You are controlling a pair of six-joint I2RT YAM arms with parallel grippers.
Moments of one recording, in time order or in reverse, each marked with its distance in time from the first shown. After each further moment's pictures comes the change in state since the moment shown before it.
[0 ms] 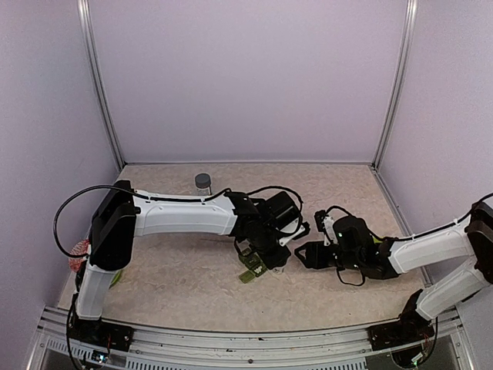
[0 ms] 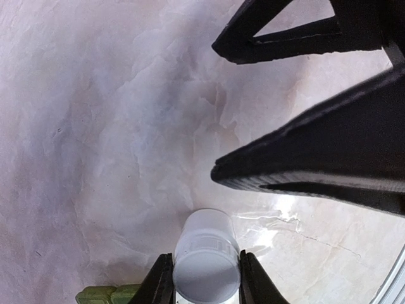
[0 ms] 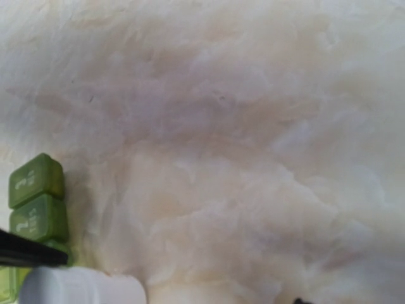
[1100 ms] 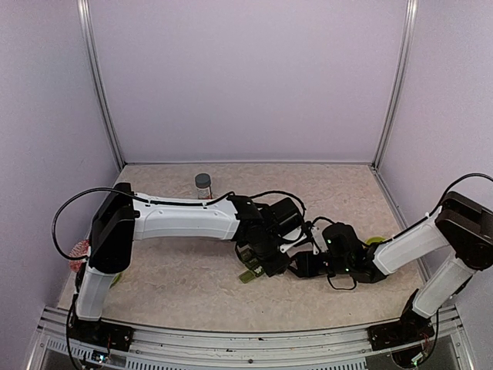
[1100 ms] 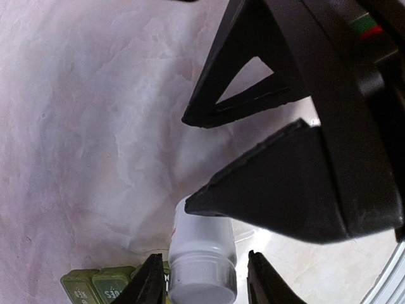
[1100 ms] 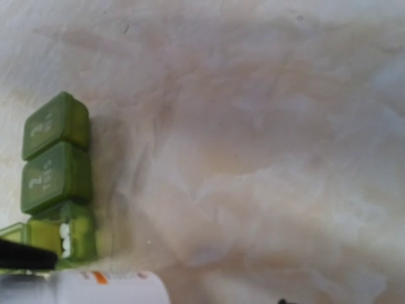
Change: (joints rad) left arm -0.036 -0.006 0.006 -0.059 -0.029 -0.002; right arm 0.027 0.194 0.005 0.166 -0.164 0.035
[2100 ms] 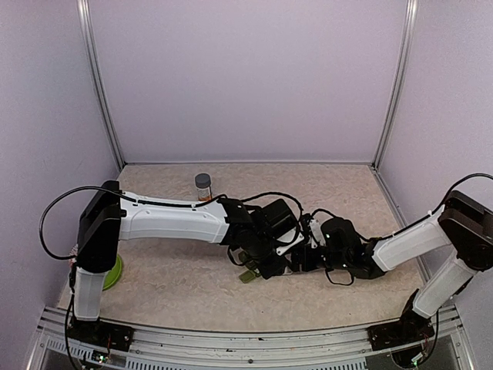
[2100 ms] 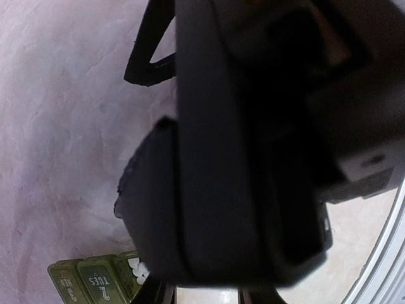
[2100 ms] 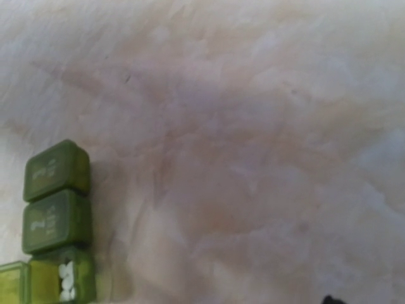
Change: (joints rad) left arm -0.011 -0.088 -0.130 0.104 0.041 -0.011; right arm 0.000 -0.013 0.048 -0.024 0.078 -0.074
